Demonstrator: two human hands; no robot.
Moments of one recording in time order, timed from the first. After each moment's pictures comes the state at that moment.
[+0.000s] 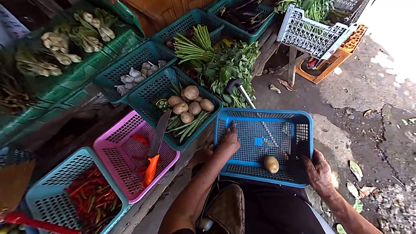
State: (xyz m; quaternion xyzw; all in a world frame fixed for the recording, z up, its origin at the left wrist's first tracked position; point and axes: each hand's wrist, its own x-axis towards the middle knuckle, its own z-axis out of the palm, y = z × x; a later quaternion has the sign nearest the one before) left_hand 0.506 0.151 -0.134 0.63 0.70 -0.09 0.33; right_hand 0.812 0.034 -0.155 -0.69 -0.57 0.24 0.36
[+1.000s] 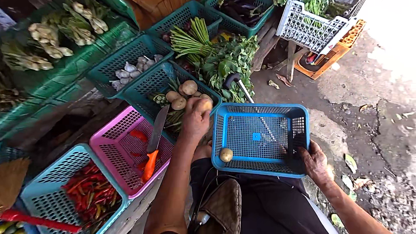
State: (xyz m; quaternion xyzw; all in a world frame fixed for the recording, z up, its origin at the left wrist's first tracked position) left_hand 0.410 0.146 -0.053 0.68 0.66 0.29 0.12; right_hand 0.811 0.043 -0.149 -0.71 -0.54 0.29 0.34
